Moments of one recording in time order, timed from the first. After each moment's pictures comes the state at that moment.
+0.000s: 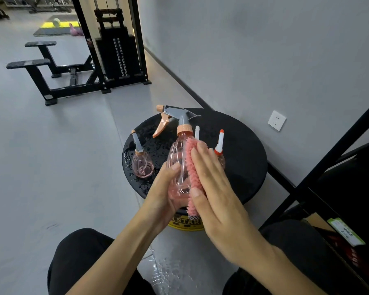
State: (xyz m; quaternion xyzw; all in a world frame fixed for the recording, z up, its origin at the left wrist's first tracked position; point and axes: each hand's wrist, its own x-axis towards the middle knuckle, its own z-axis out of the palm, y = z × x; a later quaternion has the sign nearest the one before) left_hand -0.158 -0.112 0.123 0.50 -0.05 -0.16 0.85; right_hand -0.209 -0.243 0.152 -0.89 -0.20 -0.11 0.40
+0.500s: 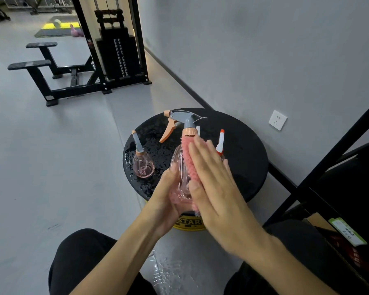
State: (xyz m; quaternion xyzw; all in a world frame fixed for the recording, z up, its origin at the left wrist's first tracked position) left_hand -0.163 -0.112 0.123 0.47 -0.08 -0.20 0.86; right_hand -0.202 -0.242 0.159 -0.91 -0.20 -0.12 0.35
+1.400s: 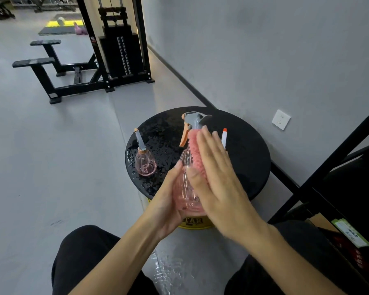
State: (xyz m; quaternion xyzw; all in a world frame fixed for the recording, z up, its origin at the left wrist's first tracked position) left_hand -0.163 -0.115 0.120 0.47 -0.01 -0.23 0.85; right_hand -0.188 -0.239 0.161 -0.90 -0.17 -0.13 0.38
